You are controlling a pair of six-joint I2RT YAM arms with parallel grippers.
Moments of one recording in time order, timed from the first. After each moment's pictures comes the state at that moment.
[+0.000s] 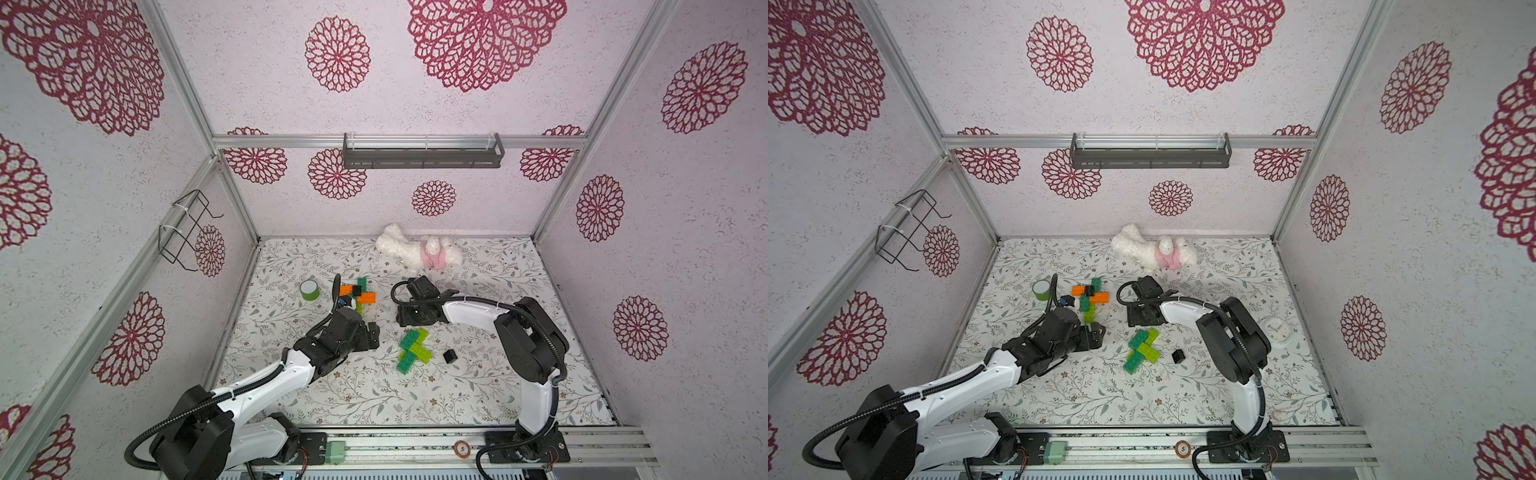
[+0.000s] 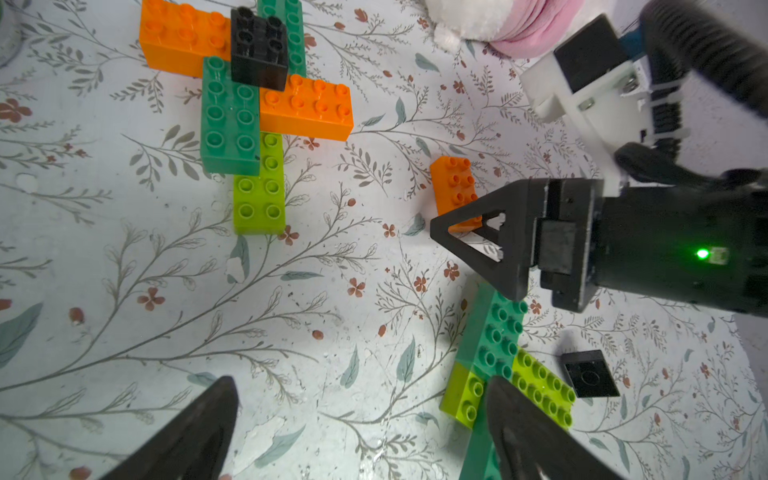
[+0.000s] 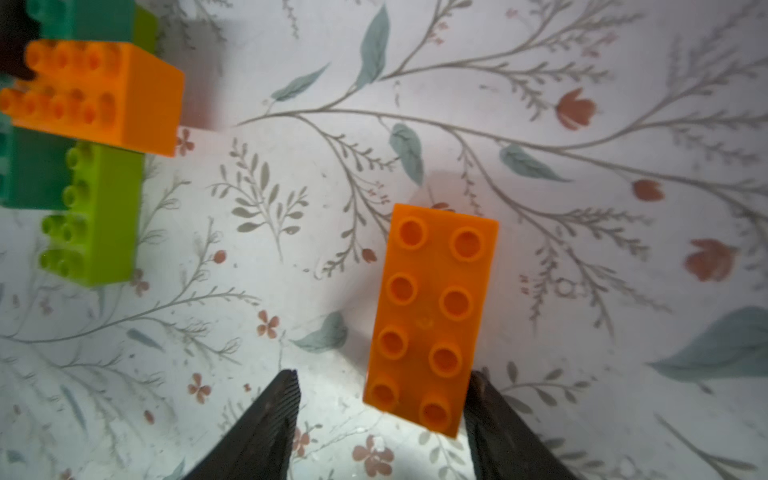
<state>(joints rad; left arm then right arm) -0.66 1.23 0.63 -0.19 -0.14 -0.67 0.67 1.95 1.25 -0.33 -0.11 0.50</state>
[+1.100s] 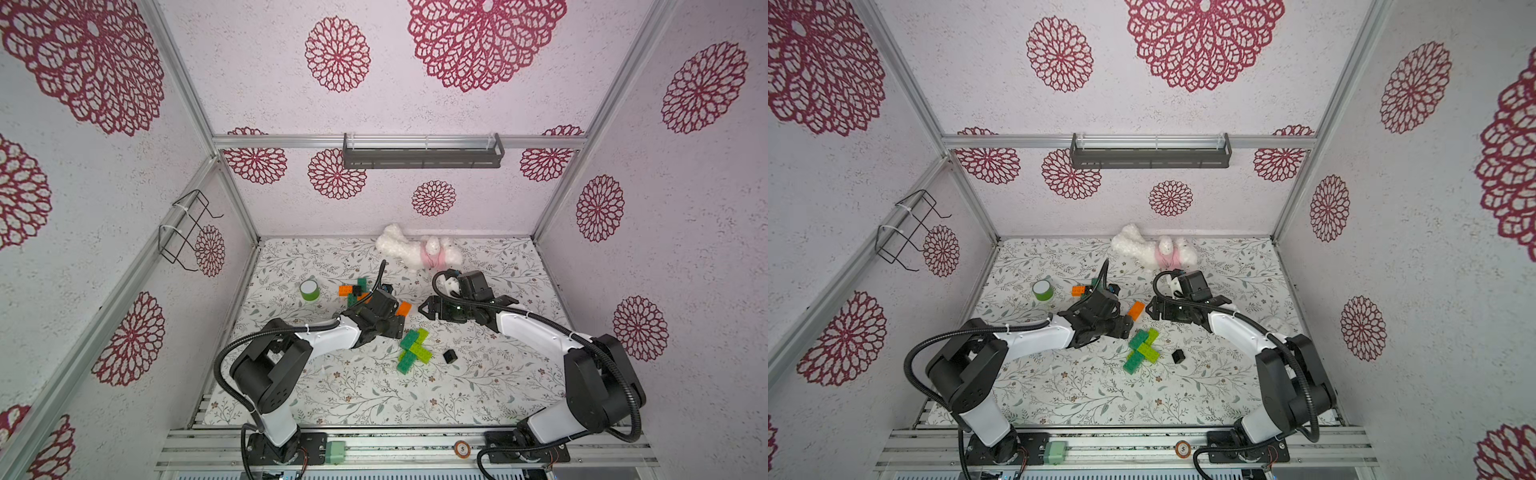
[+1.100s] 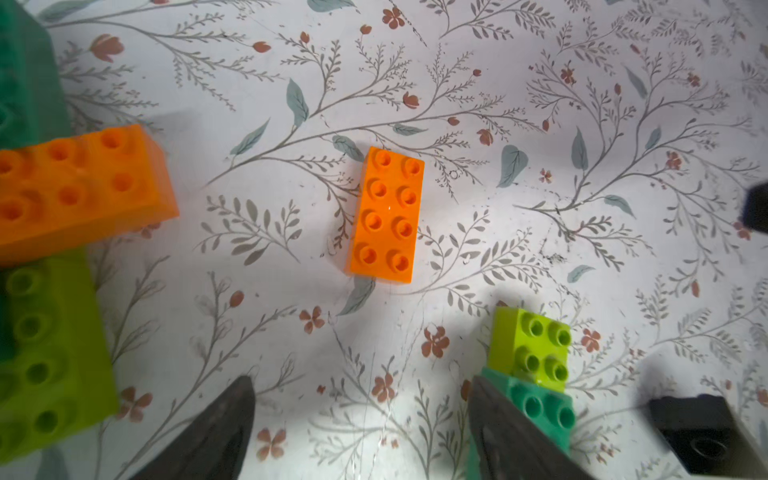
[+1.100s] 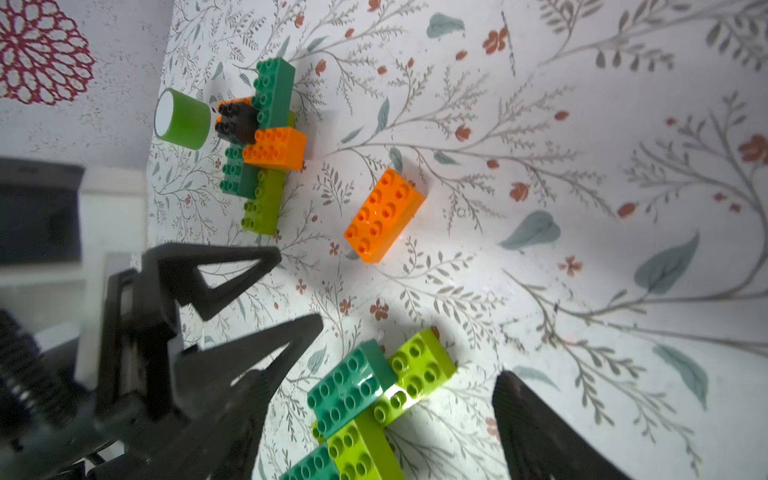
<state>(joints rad) -0.70 1.79 0.99 -0.09 -0.09 -0.37 0.46 1.49 0.93 -0.30 -0.36 0.48</state>
